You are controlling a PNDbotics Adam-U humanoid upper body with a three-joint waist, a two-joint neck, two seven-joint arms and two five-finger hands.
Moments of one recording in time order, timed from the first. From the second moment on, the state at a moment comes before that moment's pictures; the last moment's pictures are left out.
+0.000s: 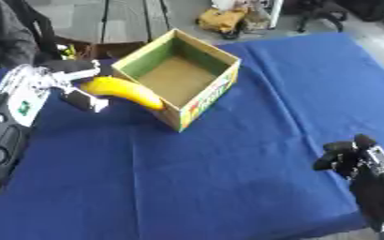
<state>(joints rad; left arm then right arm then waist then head) -0.95 0.44 -0.09 -0.90 -0.73 -0.44 -0.62 0.05 -0.17 0.06 -1.92 -0.13 -0.03 0.11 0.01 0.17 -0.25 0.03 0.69</state>
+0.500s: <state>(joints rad) -0.97 0.45 -0.06 -0.91 -0.66 -0.39 -0.61 0.05 -0.17 0.06 -1.92 -0.13 -0.03 0.11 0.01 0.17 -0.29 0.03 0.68</state>
